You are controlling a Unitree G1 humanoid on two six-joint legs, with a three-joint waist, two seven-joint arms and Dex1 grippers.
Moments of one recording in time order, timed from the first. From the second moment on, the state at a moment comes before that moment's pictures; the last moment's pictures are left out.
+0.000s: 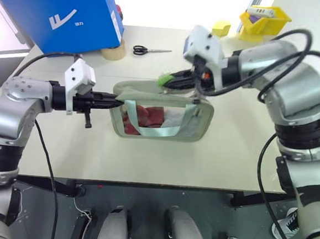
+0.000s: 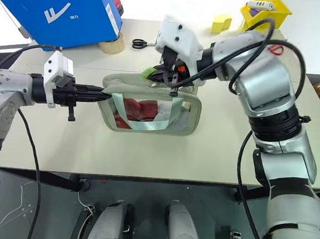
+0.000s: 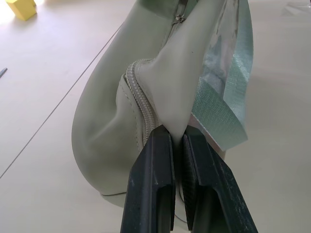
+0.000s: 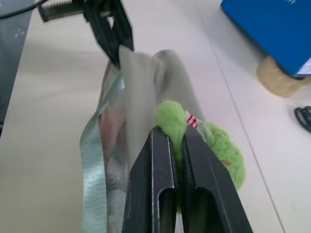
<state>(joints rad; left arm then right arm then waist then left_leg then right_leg) -0.60 0.86 0.03 -0.06 -0.42 0.45 -1.19 -1.18 -0.68 0.25 -0.09 0.33 0.90 1.13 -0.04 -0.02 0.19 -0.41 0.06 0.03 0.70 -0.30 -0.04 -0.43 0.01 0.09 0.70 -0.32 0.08</state>
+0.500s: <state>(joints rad) -0.55 0.87 0.04 -0.12 -0.45 0.47 -1.18 -0.64 -1.12 0.15 -0.18 0.22 0.80 1.04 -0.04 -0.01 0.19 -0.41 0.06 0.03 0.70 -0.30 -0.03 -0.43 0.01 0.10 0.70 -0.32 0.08</state>
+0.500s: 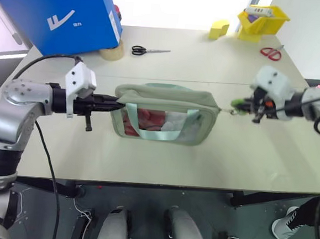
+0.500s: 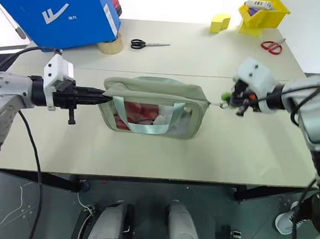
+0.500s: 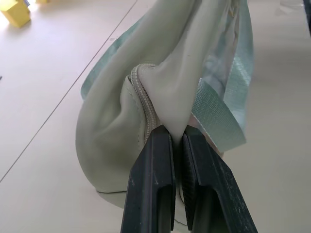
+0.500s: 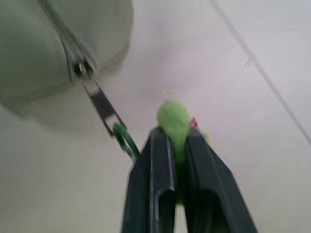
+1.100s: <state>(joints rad) -0.48 0.89 0.08 -0.20 -0.49 0.52 -1.11 -0.54 -1.08 0.10 -0.24 0.21 0.86 0.97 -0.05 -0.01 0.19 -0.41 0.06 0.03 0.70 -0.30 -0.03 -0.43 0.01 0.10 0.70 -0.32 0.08</state>
